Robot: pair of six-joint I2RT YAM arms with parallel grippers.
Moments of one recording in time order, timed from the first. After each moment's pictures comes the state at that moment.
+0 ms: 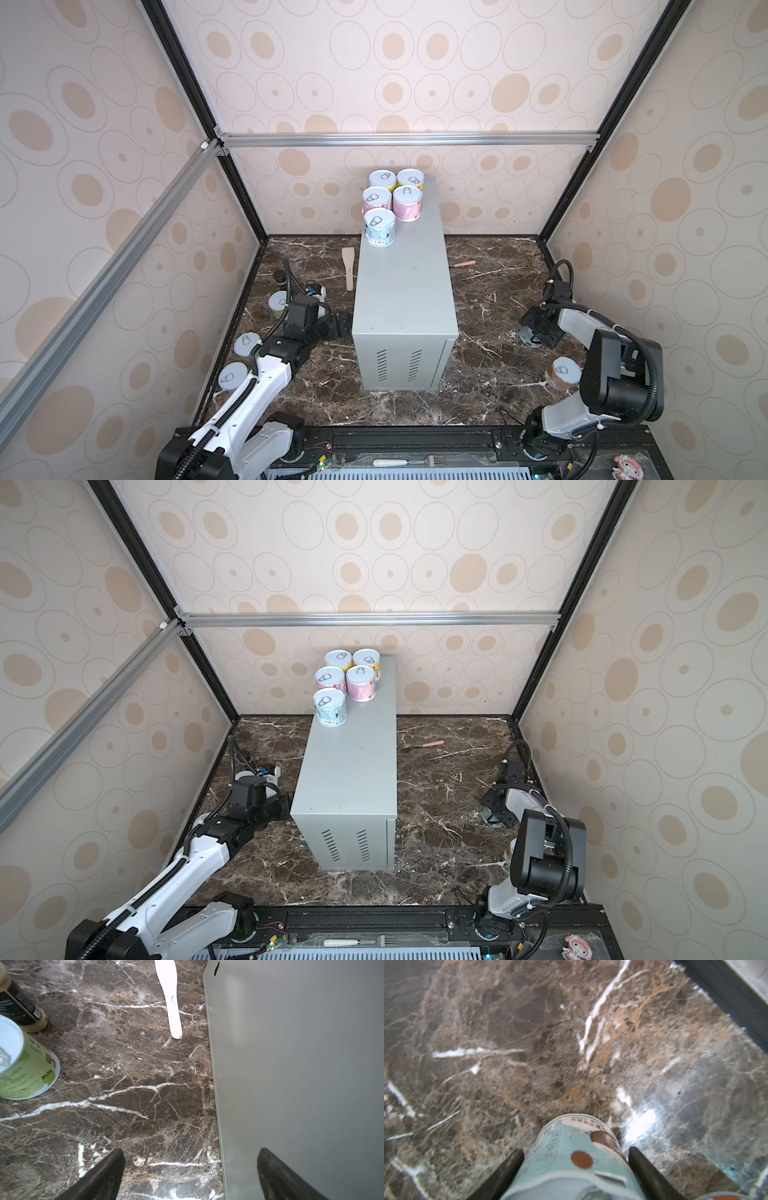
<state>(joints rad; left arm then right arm) -0.25 0.98 0.60 -0.33 0.06 -0.33 -0.24 1.53 0.84 -0.50 0.10 0.58</state>
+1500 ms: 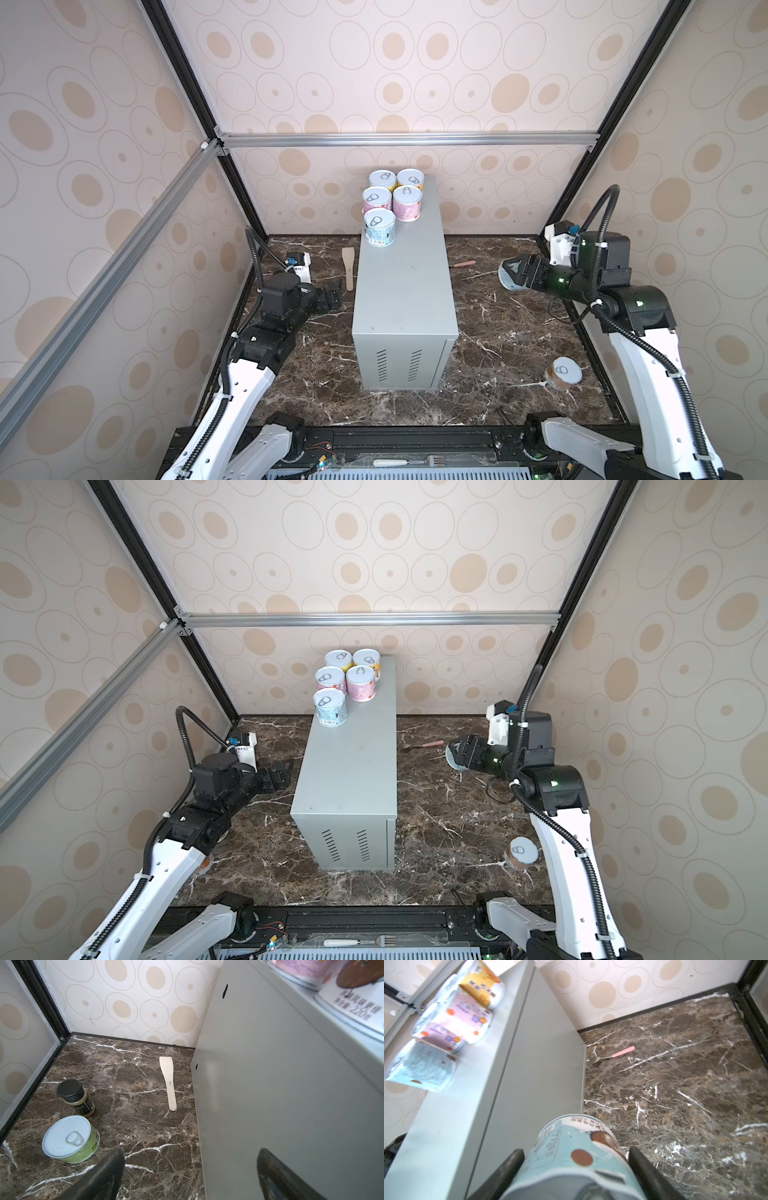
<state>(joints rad) -0.25 0.90 0.92 -0.45 -0.04 -0.27 0.13 1.13 1.59 -1.05 -0.27 0.36</state>
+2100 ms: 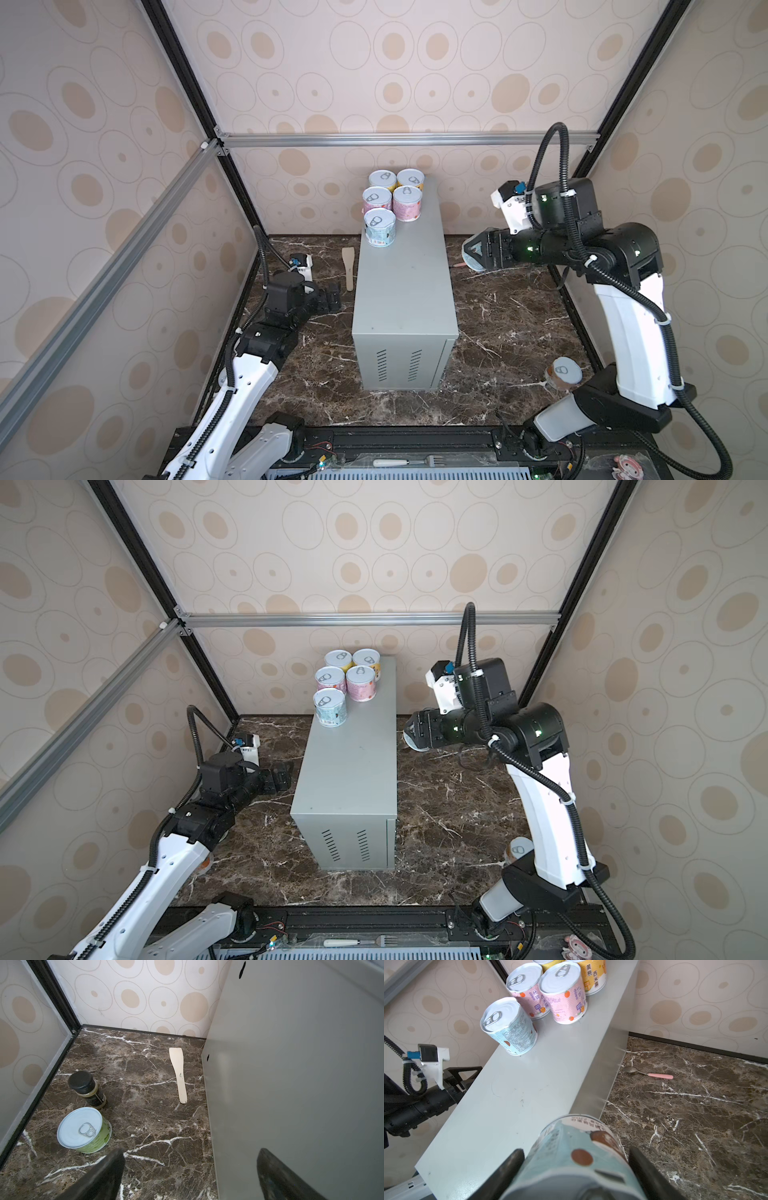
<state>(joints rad) -0.25 0.93 0.90 -0.47 -0.09 -0.25 0.53 1.59 2.43 -1.49 -0.11 0.21</state>
